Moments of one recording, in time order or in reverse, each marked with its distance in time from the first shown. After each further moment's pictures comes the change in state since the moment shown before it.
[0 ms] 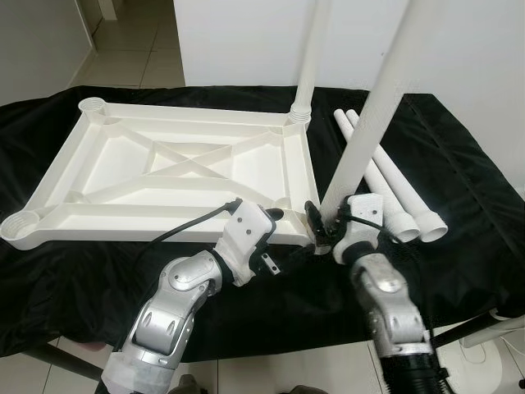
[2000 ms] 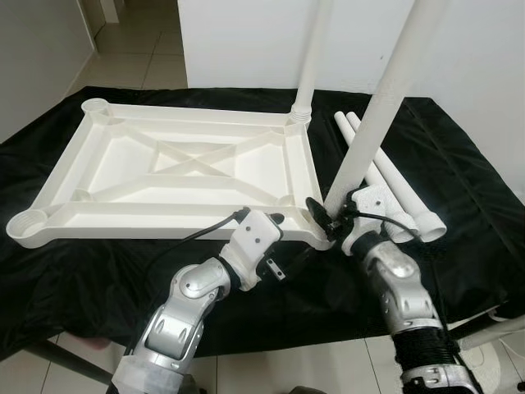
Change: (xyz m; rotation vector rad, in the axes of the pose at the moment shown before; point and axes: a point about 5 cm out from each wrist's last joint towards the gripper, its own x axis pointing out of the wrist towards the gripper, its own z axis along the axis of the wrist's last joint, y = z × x) left arm 0.007 -0.002 -0.014 0.029 0.027 0.090; right arm 0.015 -0.004 -0.007 0.003 -0.037 0.051
